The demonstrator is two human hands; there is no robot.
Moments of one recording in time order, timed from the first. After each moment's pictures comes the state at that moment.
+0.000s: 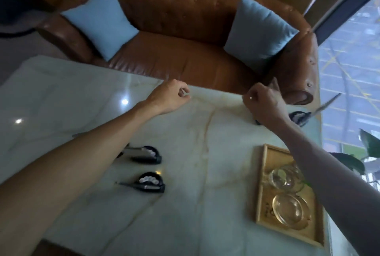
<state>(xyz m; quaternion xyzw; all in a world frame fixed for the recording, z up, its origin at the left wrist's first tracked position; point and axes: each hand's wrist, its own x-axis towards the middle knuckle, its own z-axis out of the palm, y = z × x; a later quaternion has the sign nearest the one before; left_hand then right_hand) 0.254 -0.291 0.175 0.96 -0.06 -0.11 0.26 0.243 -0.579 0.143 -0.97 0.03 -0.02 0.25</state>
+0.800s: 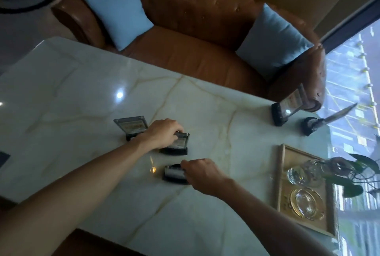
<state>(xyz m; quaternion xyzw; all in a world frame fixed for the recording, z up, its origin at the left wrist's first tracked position) 0.151 -0.143 0.106 0.95 -0.15 -0.22 0.14 0.063 -0.327 0.106 -0.91 -0.32 0.25 0.11</state>
